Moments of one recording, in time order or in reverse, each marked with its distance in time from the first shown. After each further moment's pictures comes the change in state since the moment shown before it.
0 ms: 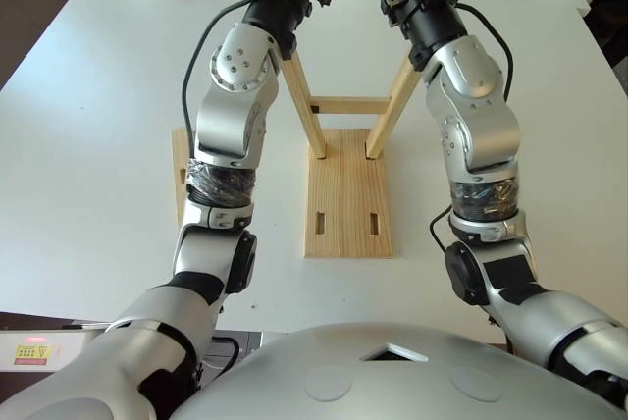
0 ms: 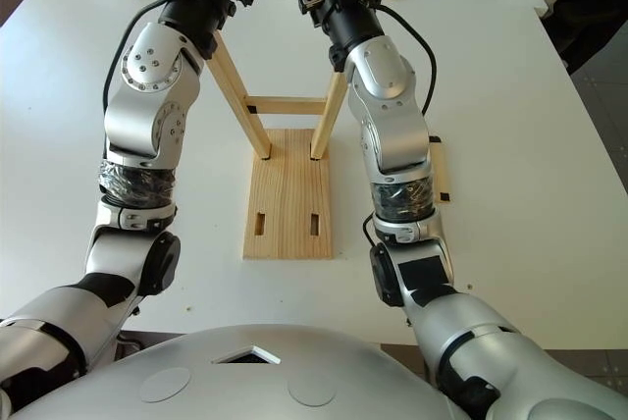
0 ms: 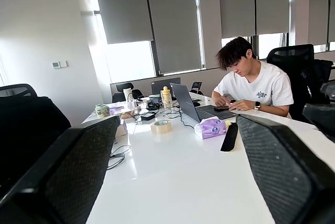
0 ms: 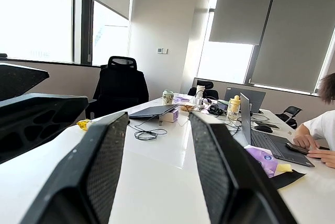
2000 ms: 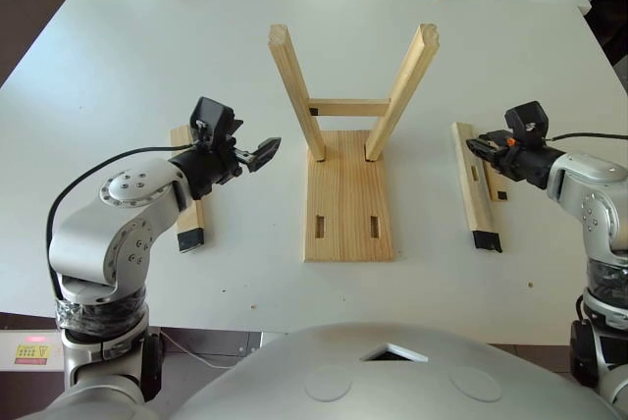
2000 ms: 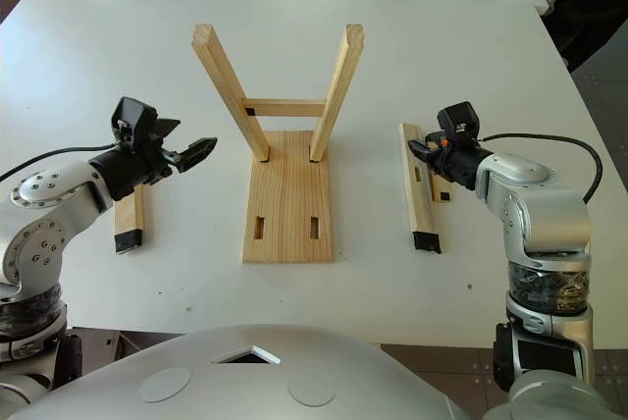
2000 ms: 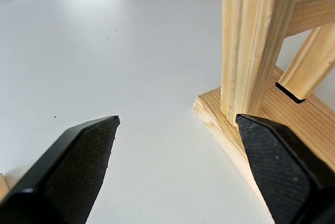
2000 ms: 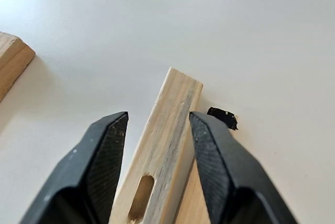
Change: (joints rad) left arm 0.608 0.410 0.221 -0.666 -0.405 0.771 -0.202; right arm 0.495 -0.590 -0.220 -0.282 0.285 0.755 0.331
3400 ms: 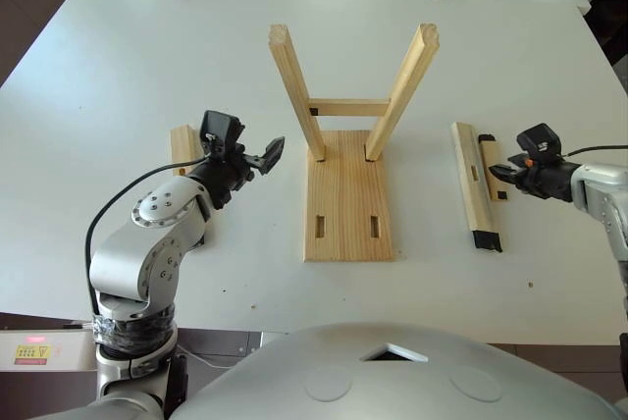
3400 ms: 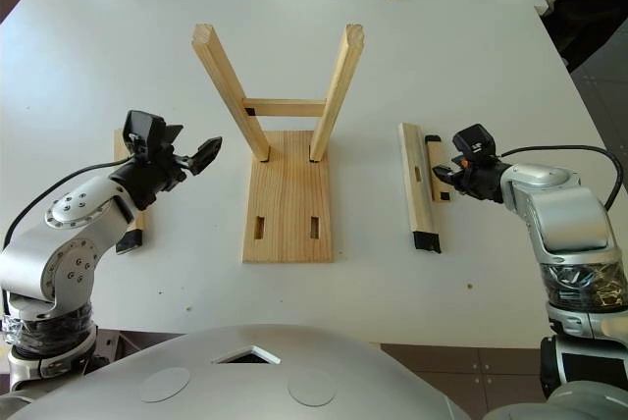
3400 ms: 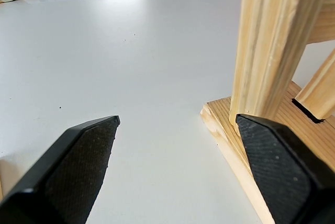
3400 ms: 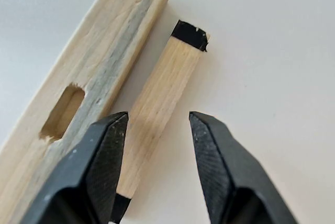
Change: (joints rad) left arm 0.083 -0.128 -0.056 -0.015 0.070 -0.118 0.127; right arm 0.058 -0.209 0.123 0.156 -0.054 -0.115 0.113
